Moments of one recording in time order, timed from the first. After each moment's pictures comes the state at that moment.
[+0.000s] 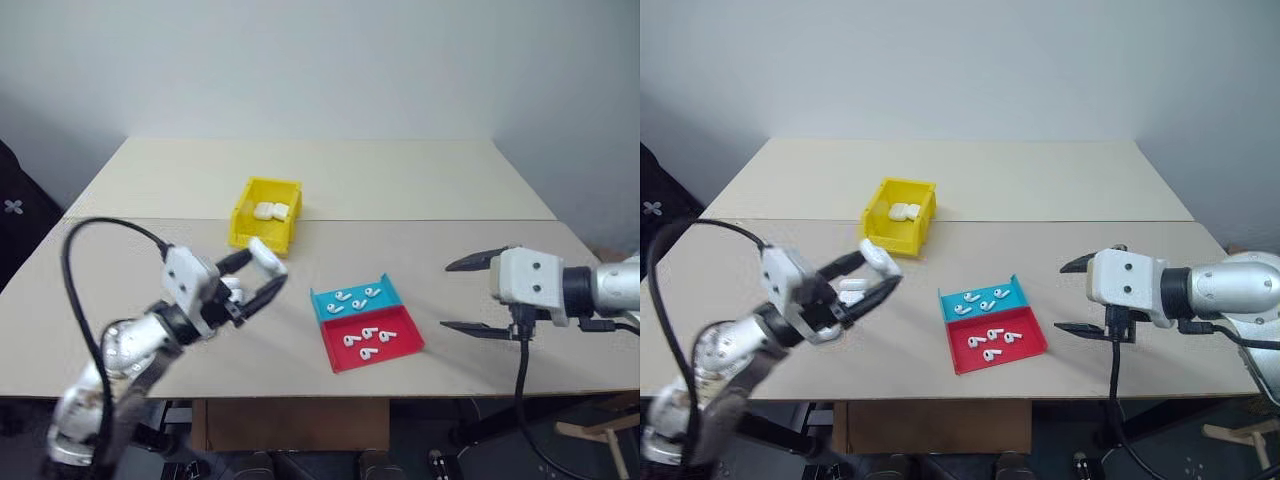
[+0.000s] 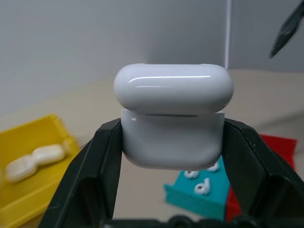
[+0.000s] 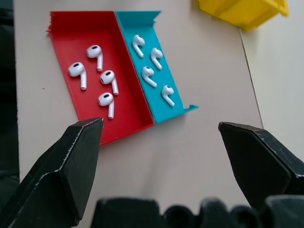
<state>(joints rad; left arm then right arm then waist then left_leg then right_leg) -0.08 0.55 0.05 -0.47 -0.52 0.14 -0.64 -0.32 -1.18 -0.12 -0.49 0.34 0.36 1.18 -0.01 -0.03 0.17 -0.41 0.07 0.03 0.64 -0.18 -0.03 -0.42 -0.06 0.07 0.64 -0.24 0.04</state>
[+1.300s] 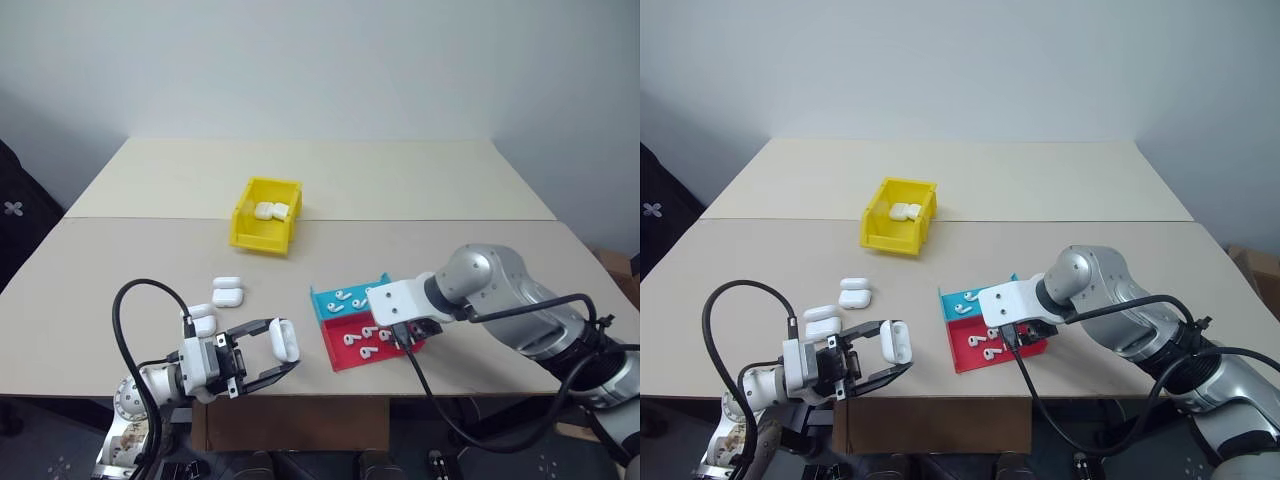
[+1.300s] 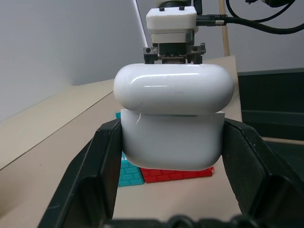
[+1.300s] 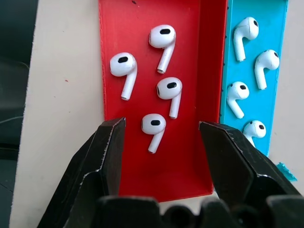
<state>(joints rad) 0.04 0.48 0.00 -0.14 -0.45 -0.39 -1.13 -0.82 -0.87 0.63 -0.32 -0.19 0.58 1.38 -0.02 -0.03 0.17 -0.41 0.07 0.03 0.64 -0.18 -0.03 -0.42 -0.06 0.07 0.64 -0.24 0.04</state>
